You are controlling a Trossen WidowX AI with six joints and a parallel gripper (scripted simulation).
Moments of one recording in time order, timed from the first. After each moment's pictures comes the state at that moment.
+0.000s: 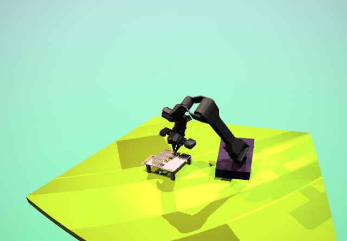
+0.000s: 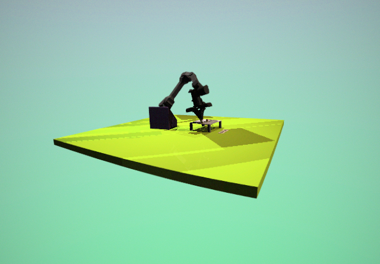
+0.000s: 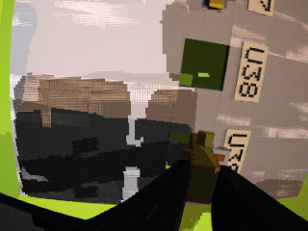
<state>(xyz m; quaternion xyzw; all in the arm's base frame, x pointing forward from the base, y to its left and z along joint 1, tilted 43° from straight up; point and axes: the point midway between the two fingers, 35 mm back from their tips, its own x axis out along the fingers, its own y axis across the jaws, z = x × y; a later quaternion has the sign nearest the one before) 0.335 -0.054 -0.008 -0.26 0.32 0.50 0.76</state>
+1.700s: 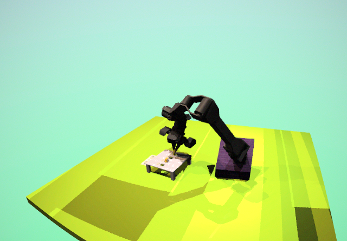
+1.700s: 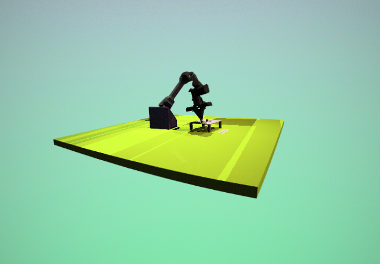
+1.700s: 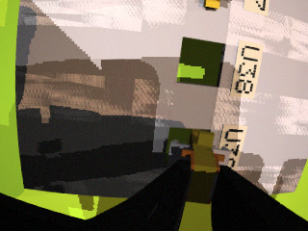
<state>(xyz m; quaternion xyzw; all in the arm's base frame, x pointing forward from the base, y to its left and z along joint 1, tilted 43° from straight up) 0.335 -0.058 -0.004 -0.26 0.32 0.50 0.76</state>
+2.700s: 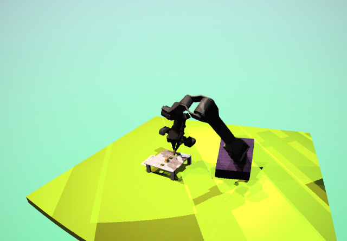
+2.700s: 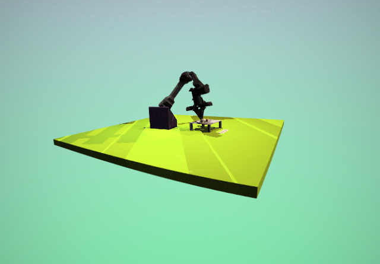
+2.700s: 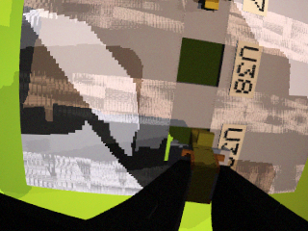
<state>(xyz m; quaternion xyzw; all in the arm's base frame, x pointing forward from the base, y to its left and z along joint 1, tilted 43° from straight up) 0.335 -0.060 -0.002 -0.26 0.32 0.51 0.76</state>
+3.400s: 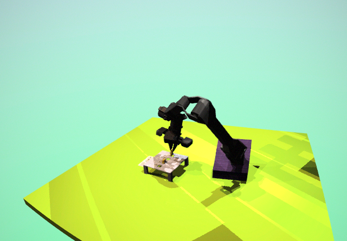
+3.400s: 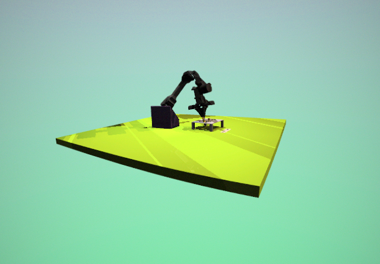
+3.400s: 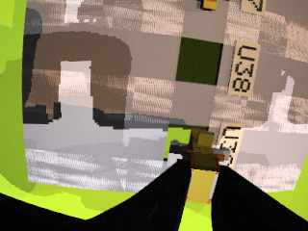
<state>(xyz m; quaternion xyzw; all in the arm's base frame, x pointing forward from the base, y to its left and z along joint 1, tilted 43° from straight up) 0.336 -0.061 -0.001 -0.26 0.32 0.51 0.75</state>
